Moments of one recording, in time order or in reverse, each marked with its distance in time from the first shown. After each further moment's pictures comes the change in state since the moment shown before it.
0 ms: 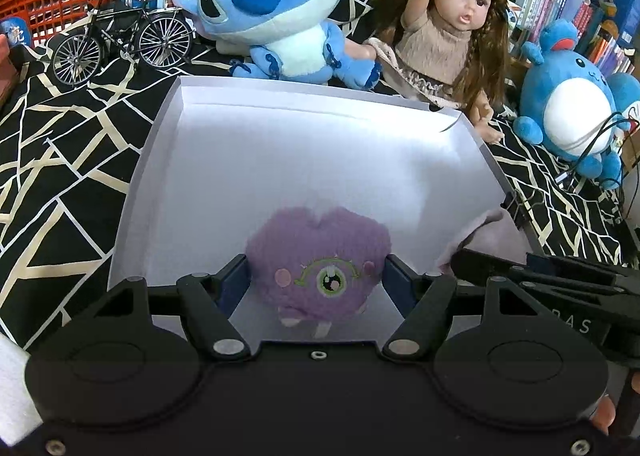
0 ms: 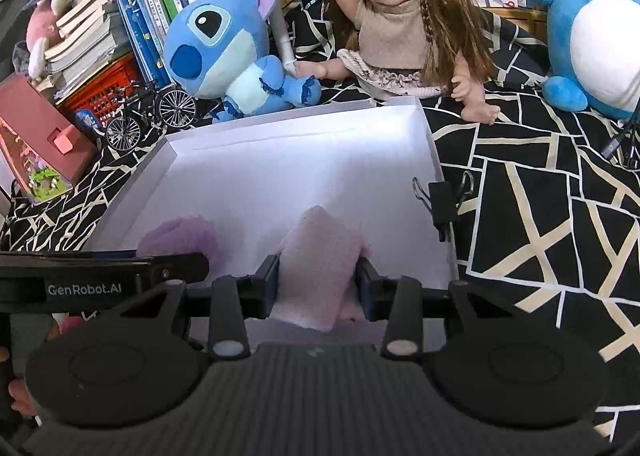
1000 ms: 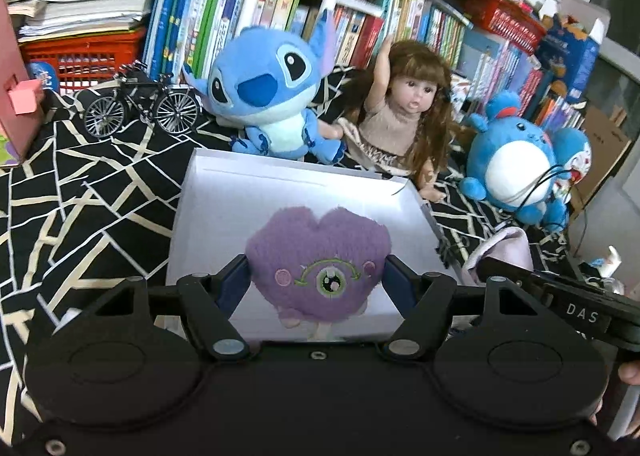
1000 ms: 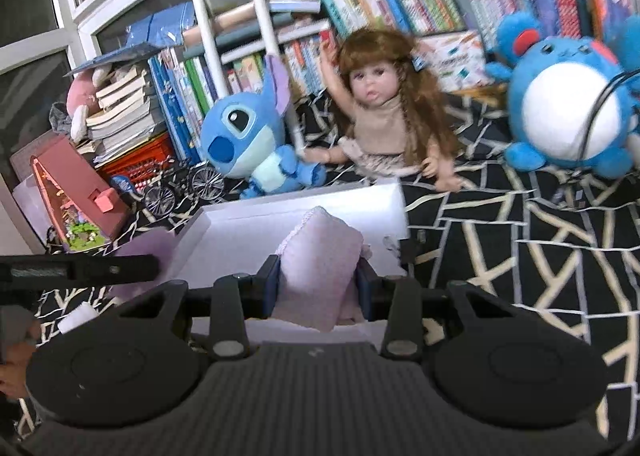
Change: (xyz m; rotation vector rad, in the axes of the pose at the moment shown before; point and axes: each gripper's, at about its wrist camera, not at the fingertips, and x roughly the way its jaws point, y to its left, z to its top) left arm -0.094 0.010 -0.004 -0.012 -0.179 -0.091; right arm -0.087 -0.005 -0.007 0.017 -0.215 0.048
